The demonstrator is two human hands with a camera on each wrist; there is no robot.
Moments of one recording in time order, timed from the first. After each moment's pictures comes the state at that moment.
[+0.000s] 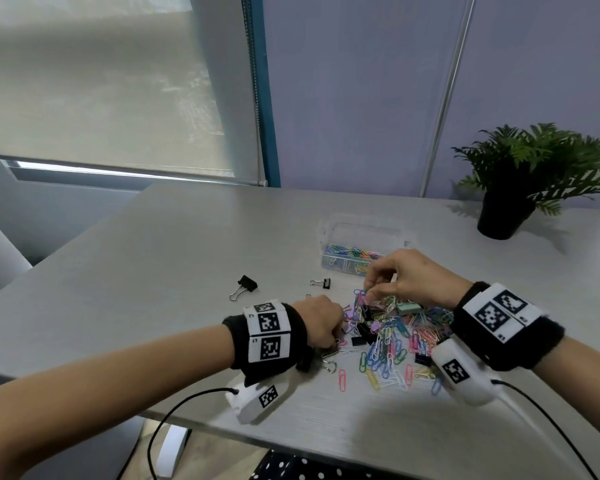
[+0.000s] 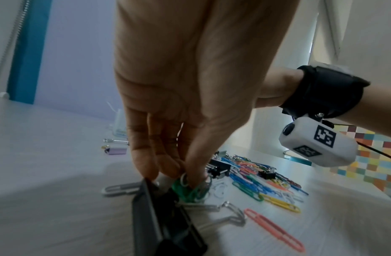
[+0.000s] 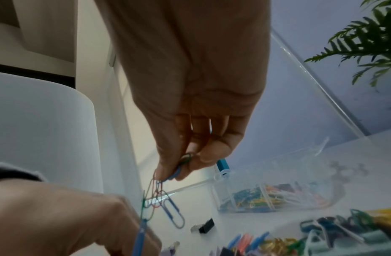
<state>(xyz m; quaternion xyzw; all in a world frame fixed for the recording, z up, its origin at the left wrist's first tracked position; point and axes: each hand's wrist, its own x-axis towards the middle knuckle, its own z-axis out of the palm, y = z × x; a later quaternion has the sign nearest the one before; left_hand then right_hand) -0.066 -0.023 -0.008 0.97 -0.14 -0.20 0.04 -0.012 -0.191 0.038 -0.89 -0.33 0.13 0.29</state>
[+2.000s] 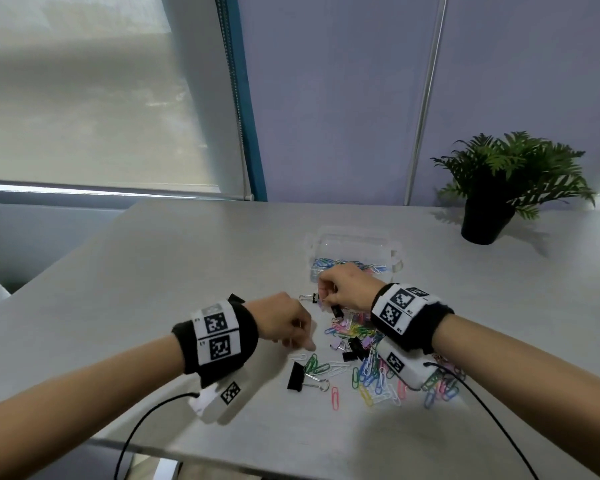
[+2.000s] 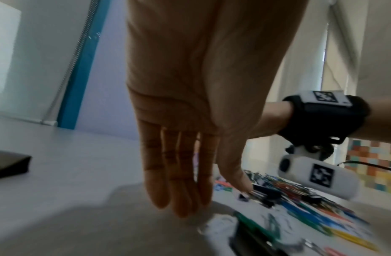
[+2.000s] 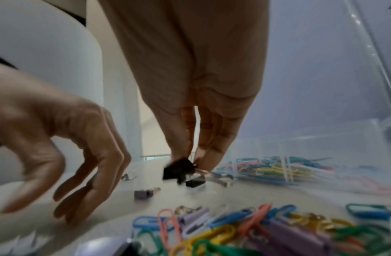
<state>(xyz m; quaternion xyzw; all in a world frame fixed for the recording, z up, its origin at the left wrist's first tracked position) -0.052 0.024 0.009 0.95 -0.17 -0.24 0.13 0.012 -0.130 0.011 -0.91 -0.34 0.12 0.19</state>
